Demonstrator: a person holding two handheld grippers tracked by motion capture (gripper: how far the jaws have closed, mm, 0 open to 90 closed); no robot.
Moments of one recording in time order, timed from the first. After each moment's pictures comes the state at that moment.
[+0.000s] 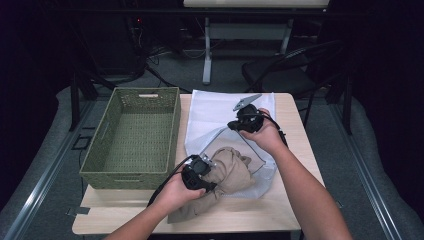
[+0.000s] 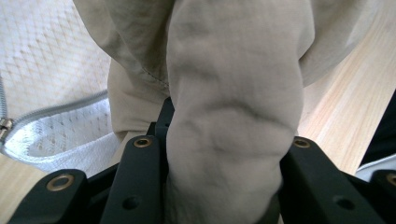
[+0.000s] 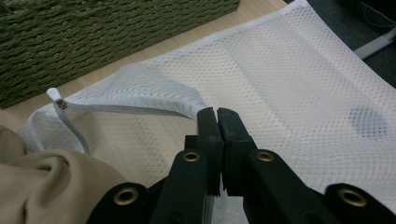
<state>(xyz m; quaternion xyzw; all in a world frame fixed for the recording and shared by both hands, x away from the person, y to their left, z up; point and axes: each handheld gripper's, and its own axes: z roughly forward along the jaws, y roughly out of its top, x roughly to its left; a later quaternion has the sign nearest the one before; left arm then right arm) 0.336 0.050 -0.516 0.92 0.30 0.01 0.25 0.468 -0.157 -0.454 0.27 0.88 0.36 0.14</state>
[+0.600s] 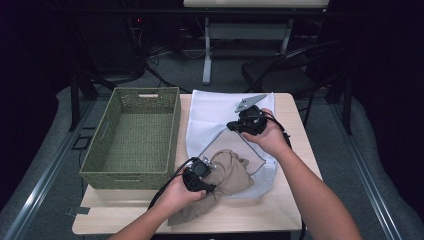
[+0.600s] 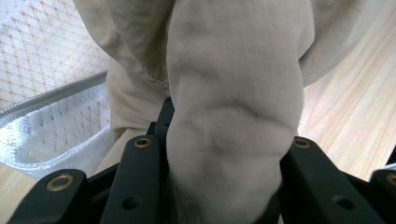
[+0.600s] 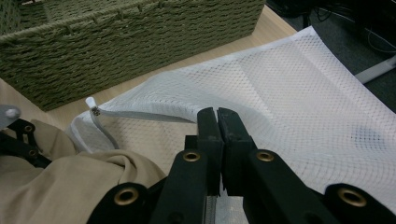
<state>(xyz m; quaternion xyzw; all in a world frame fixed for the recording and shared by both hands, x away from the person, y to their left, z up) 0.337 0.048 -0.532 0.92 0.31 0.01 0.24 0.443 -0.159 -0.431 0.24 0.88 0.38 0.14</state>
